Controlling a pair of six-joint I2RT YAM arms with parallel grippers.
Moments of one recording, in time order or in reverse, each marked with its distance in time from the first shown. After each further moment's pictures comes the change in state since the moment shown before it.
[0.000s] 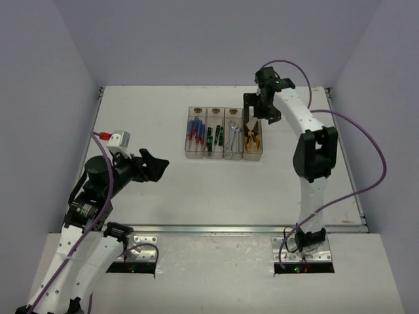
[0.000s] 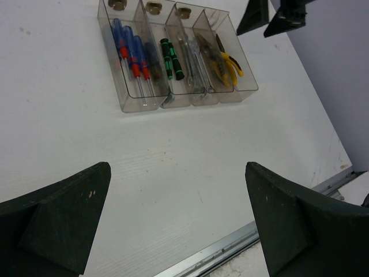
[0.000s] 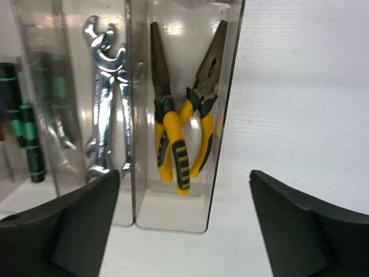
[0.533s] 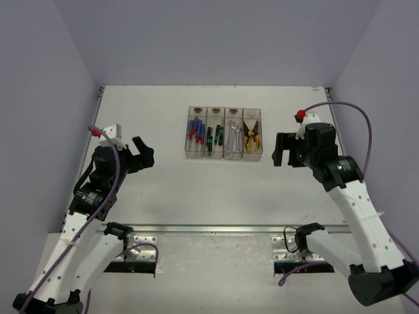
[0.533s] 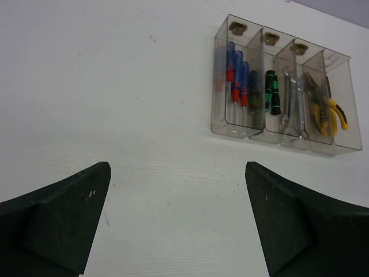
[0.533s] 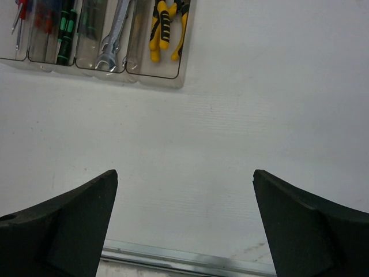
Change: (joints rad) left arm 0.001 0.093 0.022 -0.015 -0.407 0.001; right arm 0.012 -1.218 -0.978 0.185 0.000 -0.042
